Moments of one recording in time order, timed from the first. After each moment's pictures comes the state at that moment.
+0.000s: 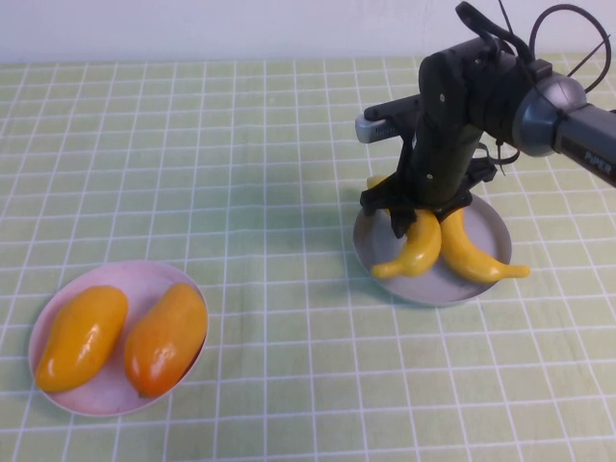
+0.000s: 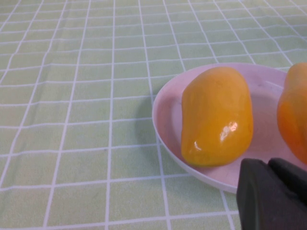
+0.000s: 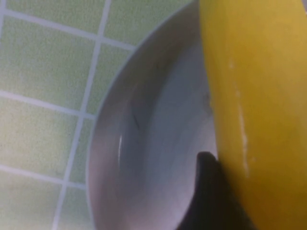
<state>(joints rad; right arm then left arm) 0.48 2.20 -1.93 -0.06 1.14 0.18 -0.09 -0.01 0.03 -0.01 0.37 0.03</state>
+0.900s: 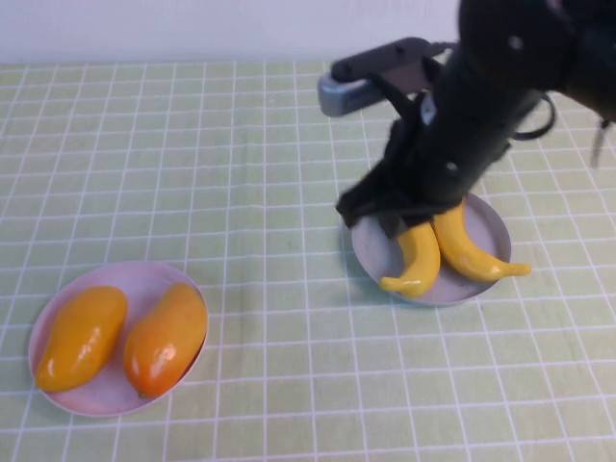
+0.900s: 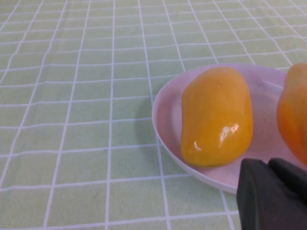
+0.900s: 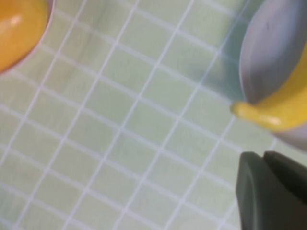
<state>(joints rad) 0.66 1.75 -1.71 0.01 1.23 0.13 -0.09 -0.01 0.03 -0.01 0.37 0.03</state>
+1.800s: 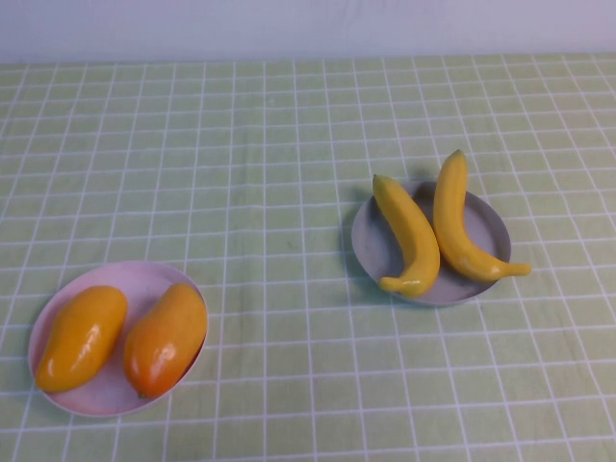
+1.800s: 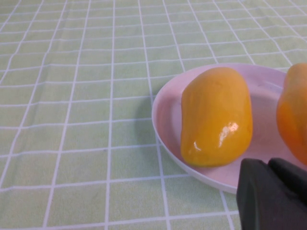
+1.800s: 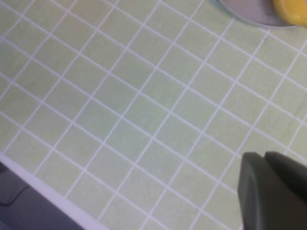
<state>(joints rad) 0.68 0.82 -1.00 -0.04 1.24 0.06 -0.09 -0.01 0.03 -0.01 0.37 0.03</state>
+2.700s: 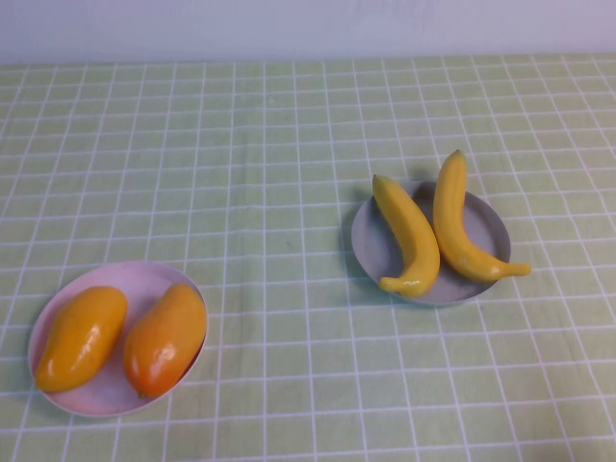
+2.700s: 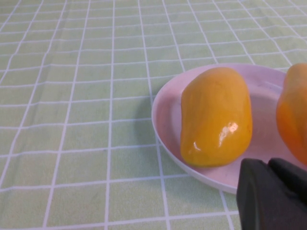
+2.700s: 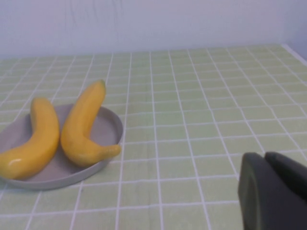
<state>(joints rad) 0.06 0.08 0.01 -0.02 0.15 0.10 -0.09 -0.01 0.03 -0.01 0.37 0.03</state>
